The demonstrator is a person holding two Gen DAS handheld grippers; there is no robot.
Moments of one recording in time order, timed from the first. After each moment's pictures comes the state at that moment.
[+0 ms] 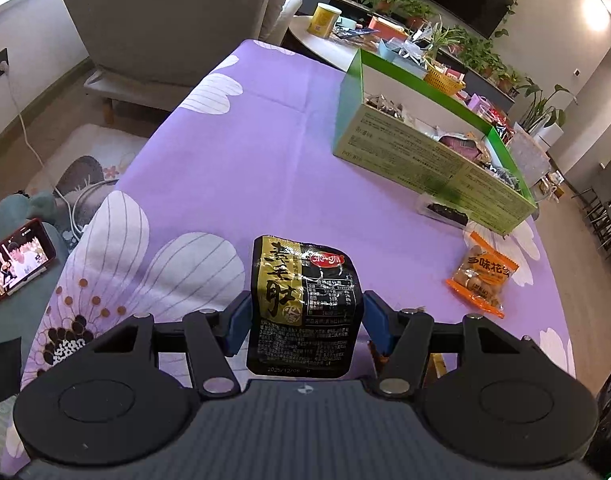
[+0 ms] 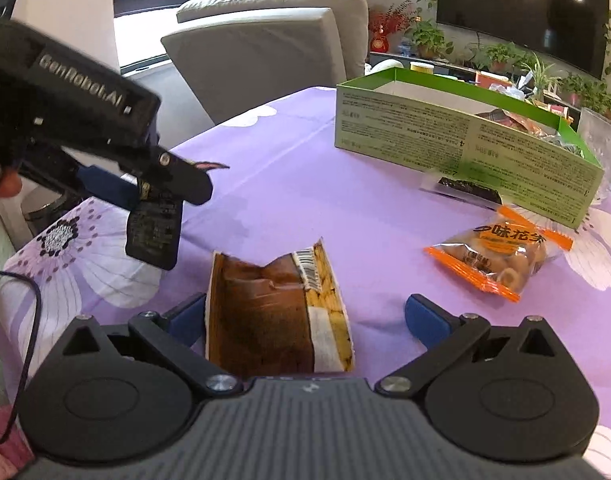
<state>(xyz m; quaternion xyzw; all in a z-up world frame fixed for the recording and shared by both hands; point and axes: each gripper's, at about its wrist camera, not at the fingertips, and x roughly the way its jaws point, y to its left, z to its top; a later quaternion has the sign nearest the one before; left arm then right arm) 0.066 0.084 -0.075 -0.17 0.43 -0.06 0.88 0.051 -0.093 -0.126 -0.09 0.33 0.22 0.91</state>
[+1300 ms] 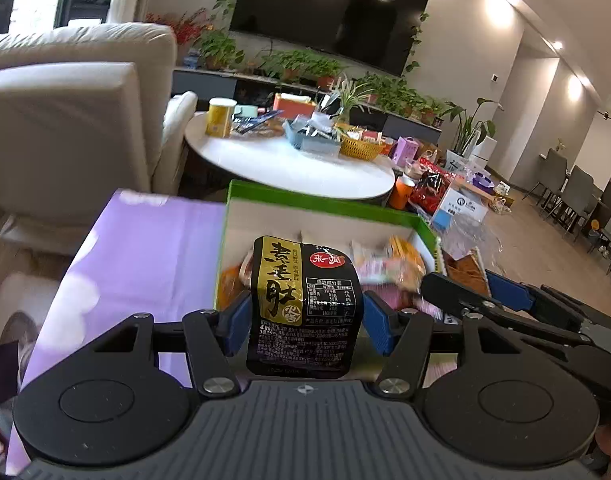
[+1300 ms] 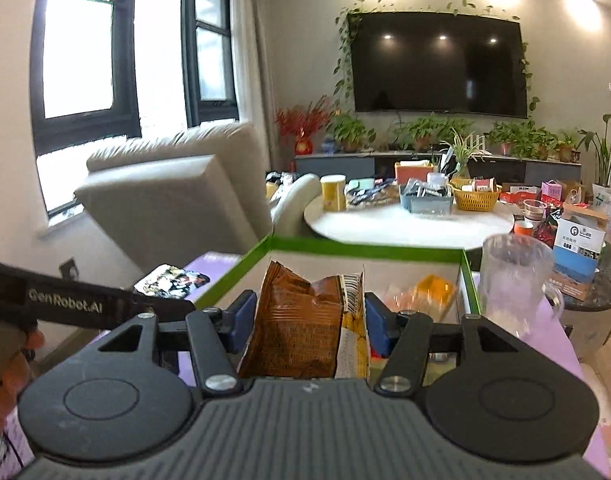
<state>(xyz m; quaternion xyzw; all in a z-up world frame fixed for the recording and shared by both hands) 0.209 0.007 -0.014 -0.09 0.30 -0.15 0.94 0.160 -0.171 -0.038 0.01 0.18 0.14 0.97</state>
